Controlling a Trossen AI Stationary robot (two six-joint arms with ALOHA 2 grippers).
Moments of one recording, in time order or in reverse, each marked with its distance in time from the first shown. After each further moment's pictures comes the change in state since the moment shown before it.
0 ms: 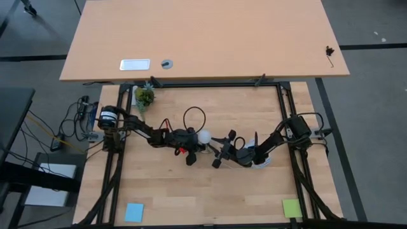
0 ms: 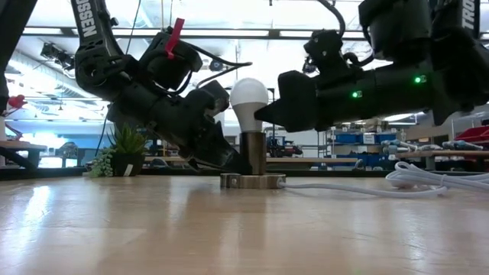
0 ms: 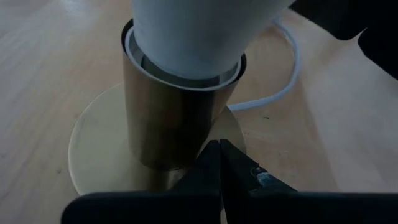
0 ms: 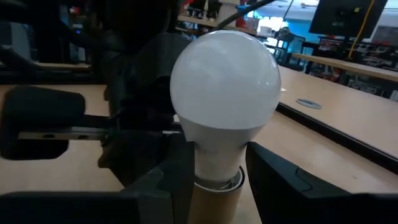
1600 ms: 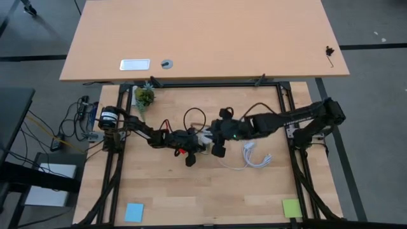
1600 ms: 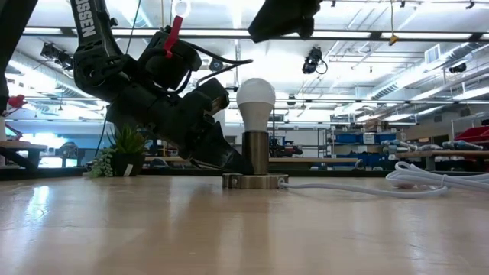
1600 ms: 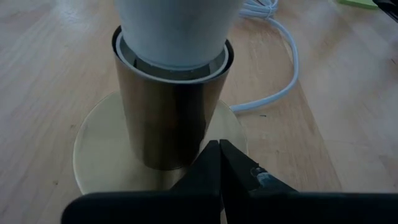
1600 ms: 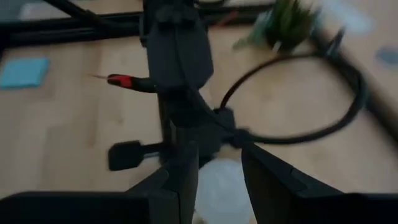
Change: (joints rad) left arm -0.006 0.002 -0.001 0.029 -0.008 0.066; right arm -0.174 -0.477 0.654 -1.729 -0.534 0.291
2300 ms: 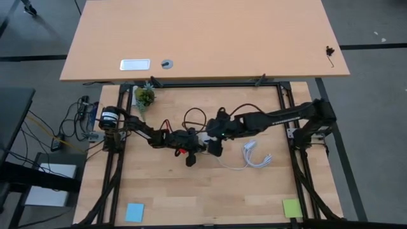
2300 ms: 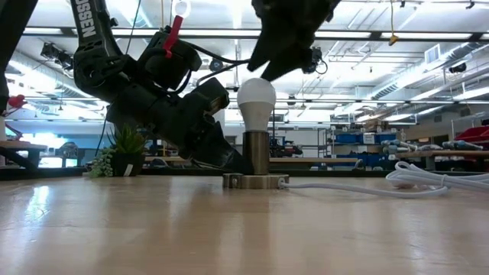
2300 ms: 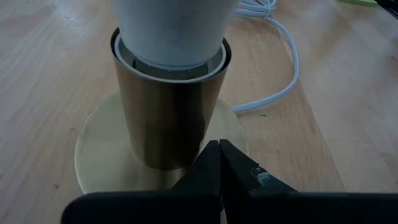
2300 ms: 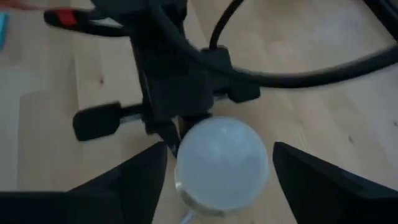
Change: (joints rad) left arm 0.000 0.000 0.000 0.006 0.001 0.019; right arm -0.065 0.114 0.036 -0.122 -0.113 0.112
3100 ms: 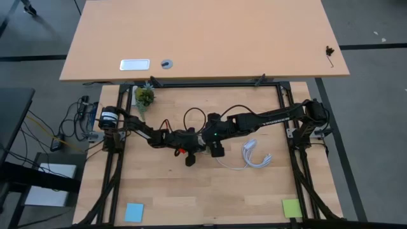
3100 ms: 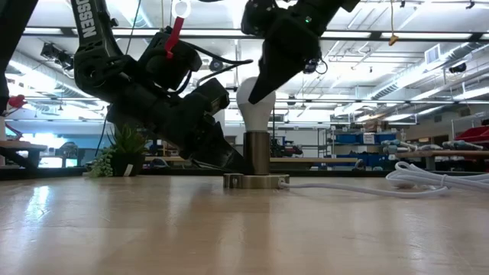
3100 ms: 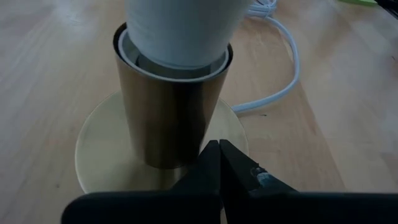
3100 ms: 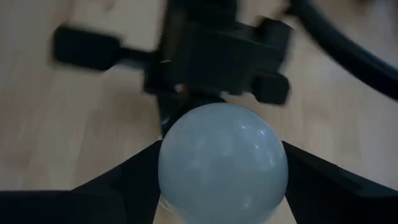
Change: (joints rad) left arm -0.001 0.000 0.000 -0.003 0.003 -0.001; right arm -0.026 0.095 0.004 0.007 -0.090 -0.418
